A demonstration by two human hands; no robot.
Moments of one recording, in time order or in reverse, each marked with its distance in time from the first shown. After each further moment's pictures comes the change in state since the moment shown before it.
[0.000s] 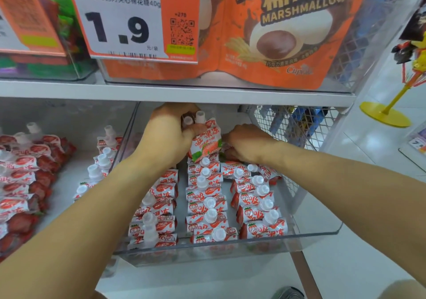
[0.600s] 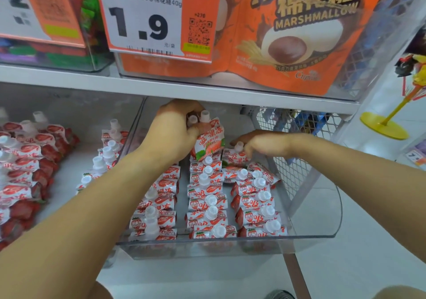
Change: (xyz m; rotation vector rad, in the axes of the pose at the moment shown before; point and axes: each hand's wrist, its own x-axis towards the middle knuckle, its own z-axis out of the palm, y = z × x) left_hand -0.001 -0.002 -0.001 -0.056 -0.022 -0.034; right_hand -0.029 0.009 -0.038 0.593 -0.483 0.226
